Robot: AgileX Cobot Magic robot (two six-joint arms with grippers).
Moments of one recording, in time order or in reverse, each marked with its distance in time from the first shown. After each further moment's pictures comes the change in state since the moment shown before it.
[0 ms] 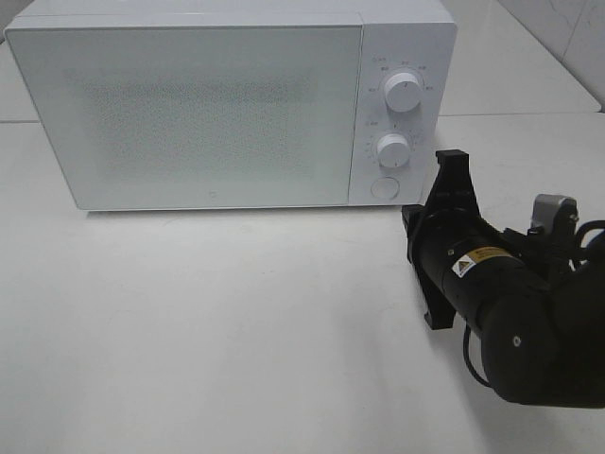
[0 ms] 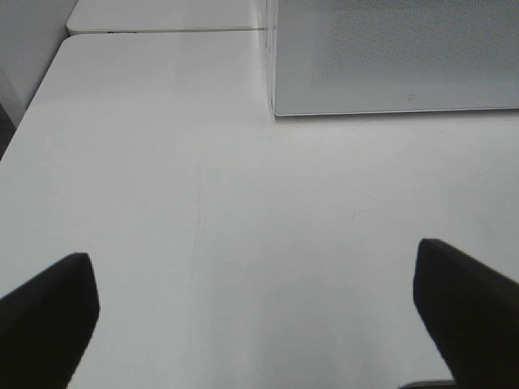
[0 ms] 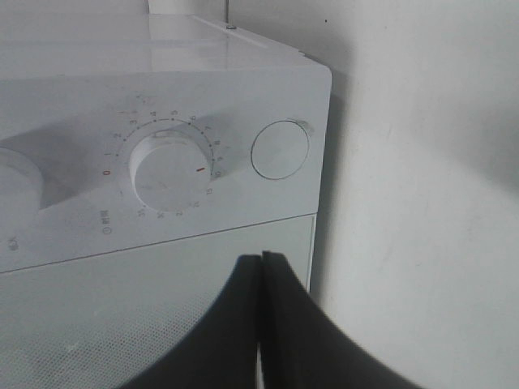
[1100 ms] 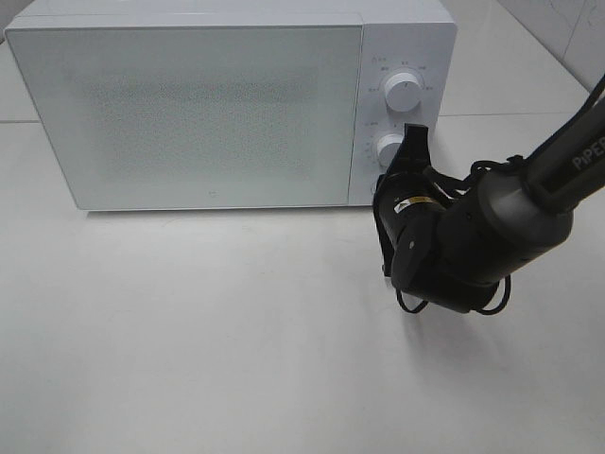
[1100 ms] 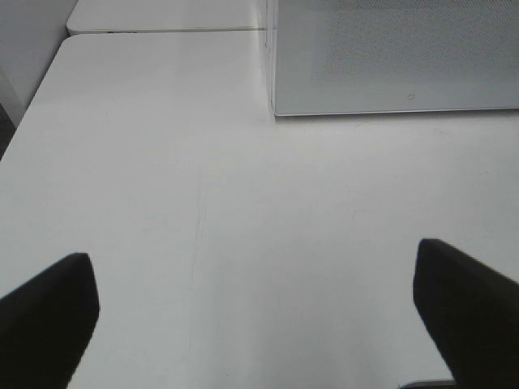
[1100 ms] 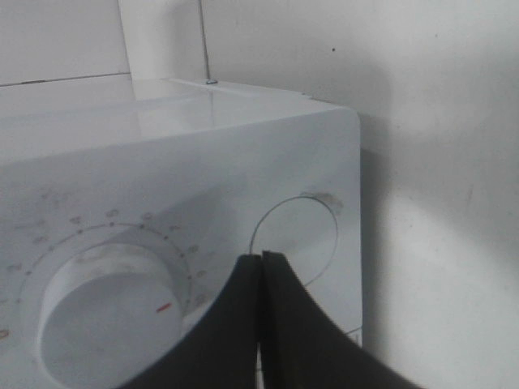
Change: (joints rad) left arm 0.000 0.000 0.000 0.000 0.000 0.000; right arm -0.117 0.237 -0.359 0.115 0.110 -0.061
